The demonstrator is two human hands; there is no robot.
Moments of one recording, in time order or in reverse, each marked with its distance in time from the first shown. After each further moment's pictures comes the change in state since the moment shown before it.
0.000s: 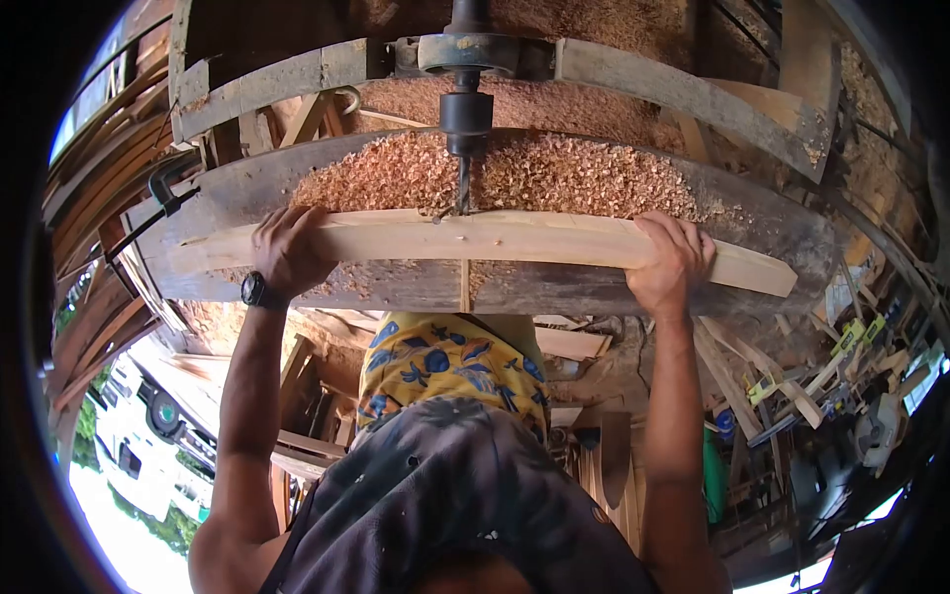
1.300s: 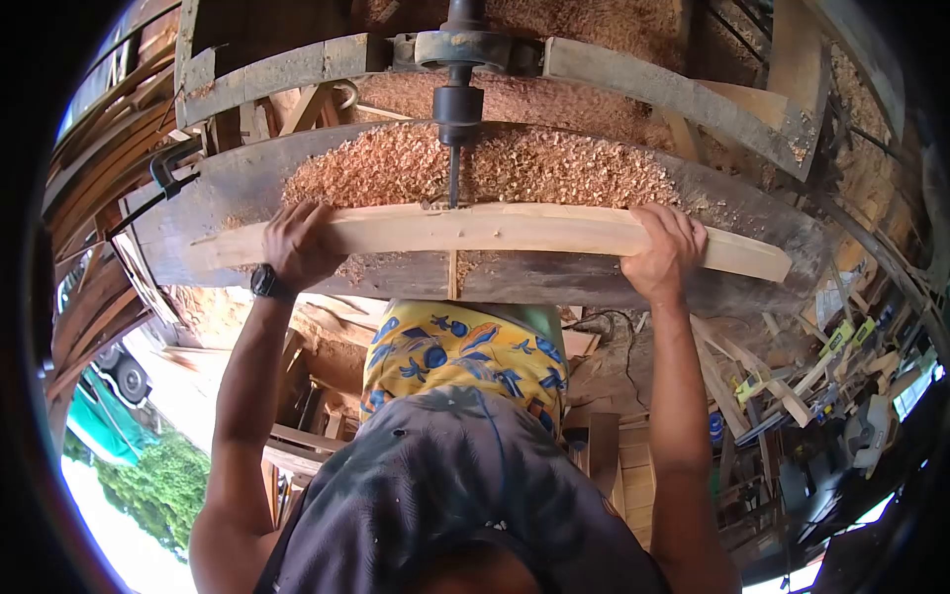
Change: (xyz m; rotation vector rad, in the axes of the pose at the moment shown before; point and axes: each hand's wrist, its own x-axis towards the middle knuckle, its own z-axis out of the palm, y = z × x) left_hand -0.015 0.015 0.017 0.001 -0.072 -0.060; right_hand 0.005 0.019 -0.008 -0.025 -0.015 -0.089
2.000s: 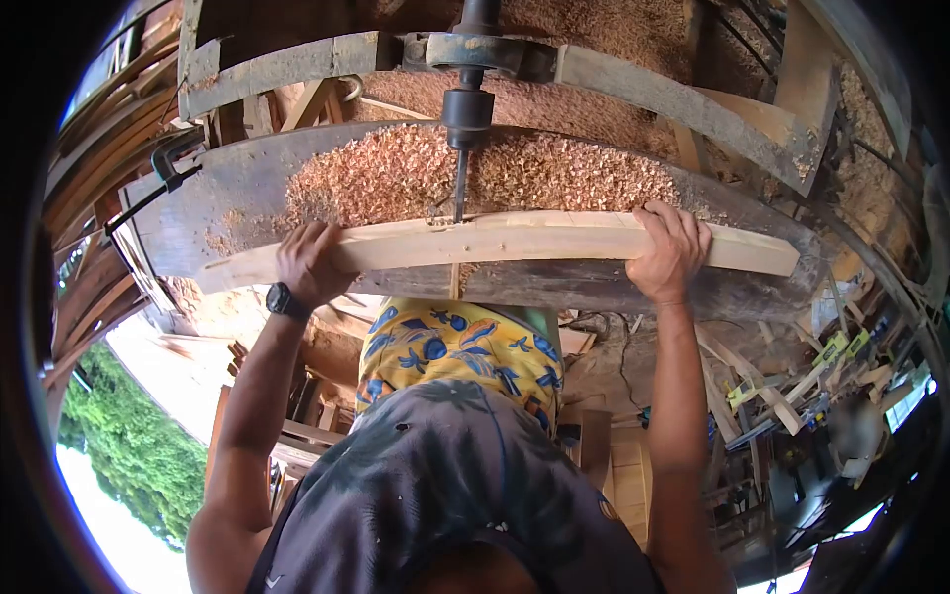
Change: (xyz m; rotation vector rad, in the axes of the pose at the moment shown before) left_hand -0.027 0.022 0.012 -0.019 0.056 -0.090; right_hand 0.015 0.011 -0.002 -0.071 -0.037 -0.042
